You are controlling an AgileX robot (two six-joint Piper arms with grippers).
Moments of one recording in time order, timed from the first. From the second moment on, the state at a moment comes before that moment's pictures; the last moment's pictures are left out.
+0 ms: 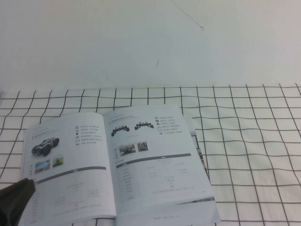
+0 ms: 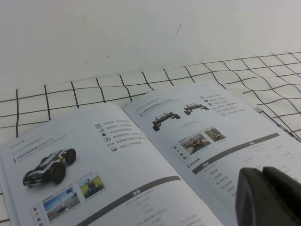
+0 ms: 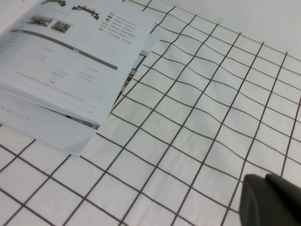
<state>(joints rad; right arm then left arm) 0.57 0.24 -0.34 -0.28 0.73 0.13 -0.26 0.39 -0.27 -0.55 0.28 0.43</state>
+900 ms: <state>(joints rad) 0.57 0.24 -0.34 -0.28 0.73 0.13 -0.05 -0.01 0.02 -0.34 0.37 0.39</state>
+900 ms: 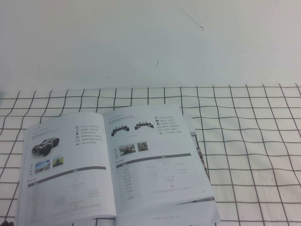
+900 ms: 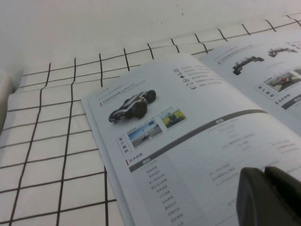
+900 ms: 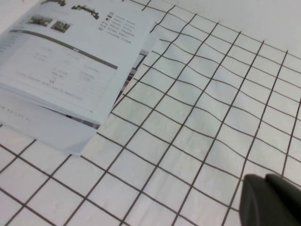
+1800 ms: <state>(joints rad) 0.57 0.24 -0.34 -0.28 0.73 0.13 -0.09 -0.01 0.02 -0.08 0.37 0.01</state>
